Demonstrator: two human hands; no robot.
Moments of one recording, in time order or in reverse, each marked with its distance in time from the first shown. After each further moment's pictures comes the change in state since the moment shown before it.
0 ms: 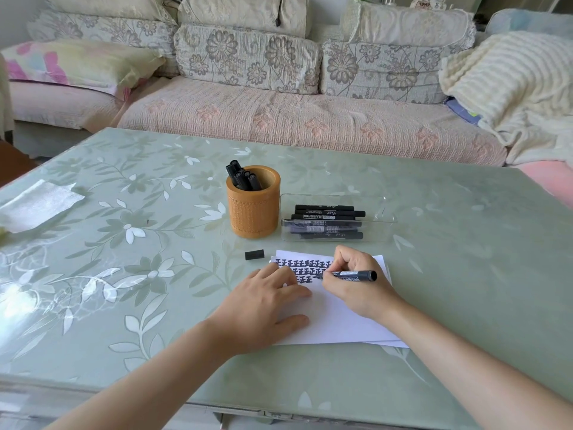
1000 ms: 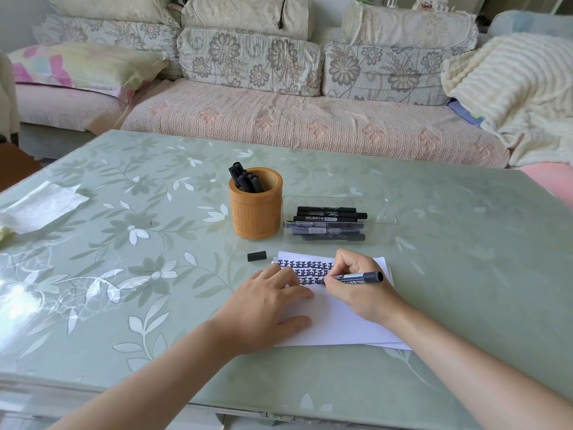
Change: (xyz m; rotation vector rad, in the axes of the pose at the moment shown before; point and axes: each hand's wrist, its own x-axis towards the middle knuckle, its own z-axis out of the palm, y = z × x) left_hand 0.001 -0.002 0.002 -0.020 0.027 0.017; right_hand -0.001 0.001 -0.002 0.057 -0.066 -0.015
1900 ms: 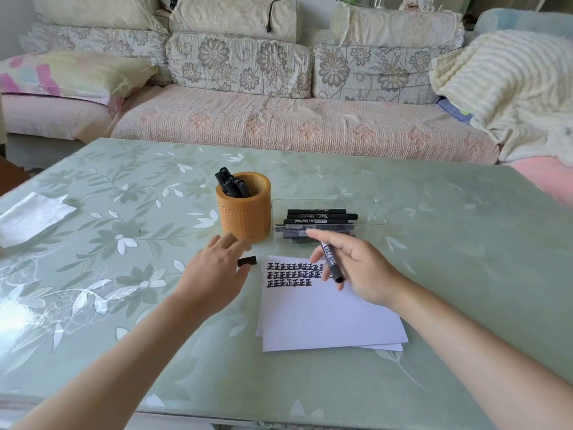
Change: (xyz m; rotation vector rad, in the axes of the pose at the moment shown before) left_hand 0.016 -0.056 -0.023 0.140 0.114 -0.371; right_hand 0.012 -0.029 -0.026 0.081 -0.146 -0.035
